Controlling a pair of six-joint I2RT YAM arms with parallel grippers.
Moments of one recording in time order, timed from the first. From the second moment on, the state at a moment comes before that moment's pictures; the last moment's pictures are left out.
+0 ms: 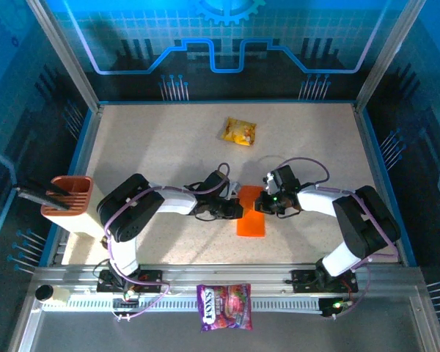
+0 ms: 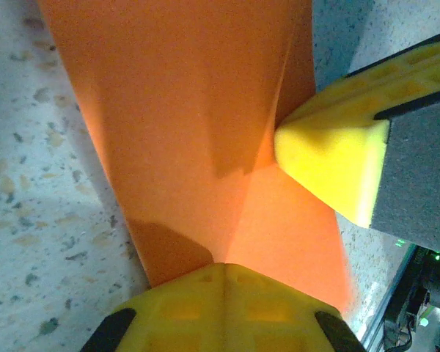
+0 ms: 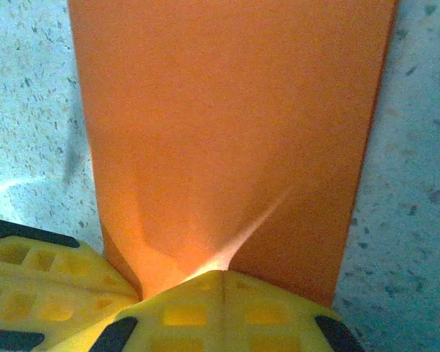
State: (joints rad) left arm -0.74 1.87 0.86 0.11 0.52 -0.73; right arm 0.41 1.58 0.65 -0.20 -0.42 0.55
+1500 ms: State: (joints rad) left arm -0.60 2.00 1.21 -0.19 0.55 -0.71; right arm 0.41 1.56 0.67 -0.27 -0.39 0.48
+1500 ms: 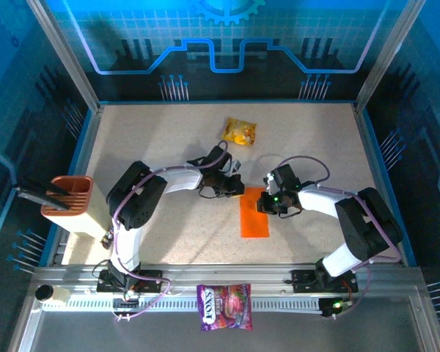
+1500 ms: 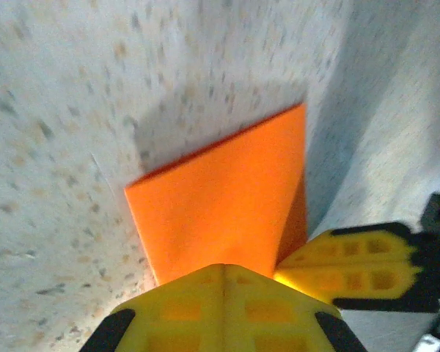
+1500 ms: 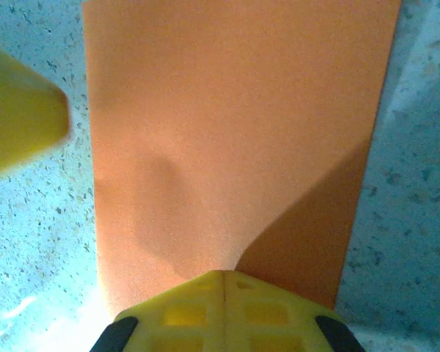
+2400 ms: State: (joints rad) left arm -0.56 2.11 1.30 -0.19 0.61 -0.74; right arm 0.41 1.39 0.72 -0.31 -0.44 0.50
